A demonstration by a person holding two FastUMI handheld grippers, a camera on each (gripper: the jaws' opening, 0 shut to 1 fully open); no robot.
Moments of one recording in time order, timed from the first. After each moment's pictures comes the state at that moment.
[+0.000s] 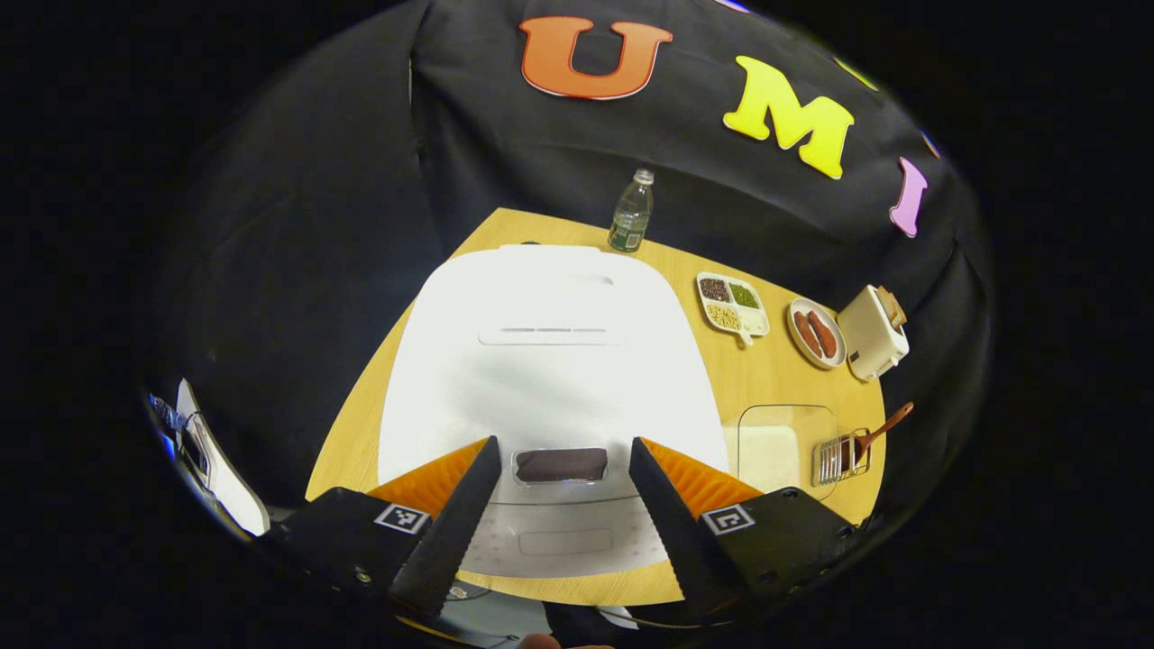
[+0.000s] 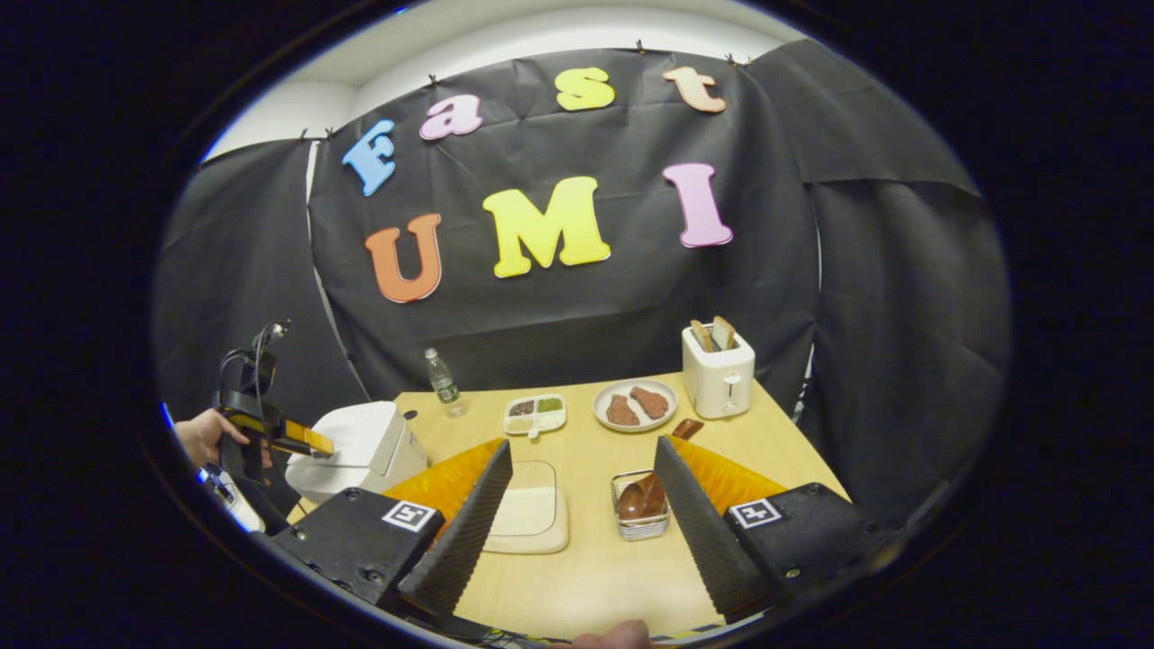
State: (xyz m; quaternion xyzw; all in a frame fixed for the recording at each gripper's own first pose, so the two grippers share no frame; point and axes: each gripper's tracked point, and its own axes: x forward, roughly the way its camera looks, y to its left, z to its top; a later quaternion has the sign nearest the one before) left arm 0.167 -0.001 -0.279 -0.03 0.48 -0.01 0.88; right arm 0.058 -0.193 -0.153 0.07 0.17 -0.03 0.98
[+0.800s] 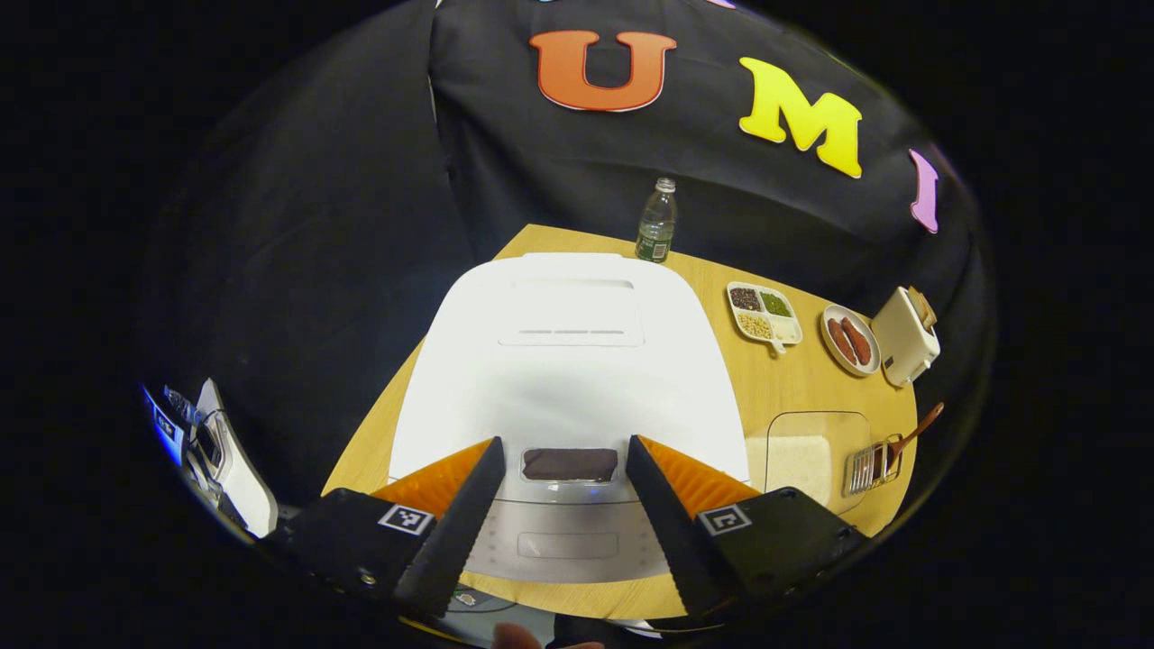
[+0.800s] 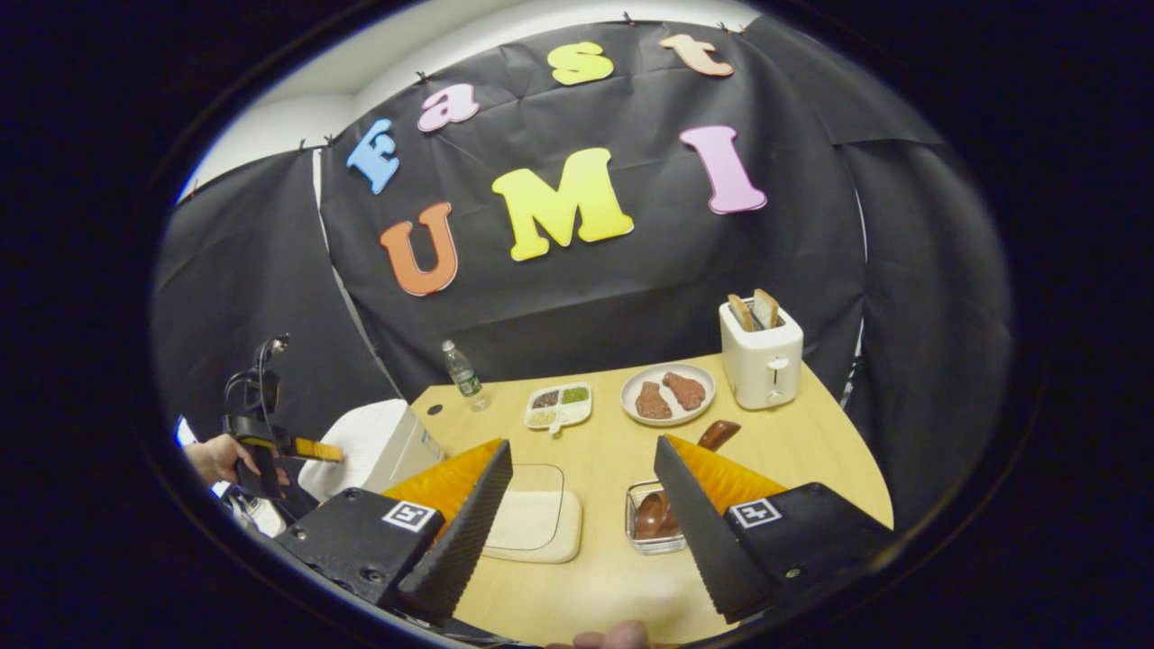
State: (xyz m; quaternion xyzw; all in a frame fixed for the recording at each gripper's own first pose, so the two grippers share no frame) left arm 0.177 0.001 -0.281 -0.01 0.44 0.06 0.90; right arm 0.116 -0.220 -0.178 0.11 0.20 0.04 0.97
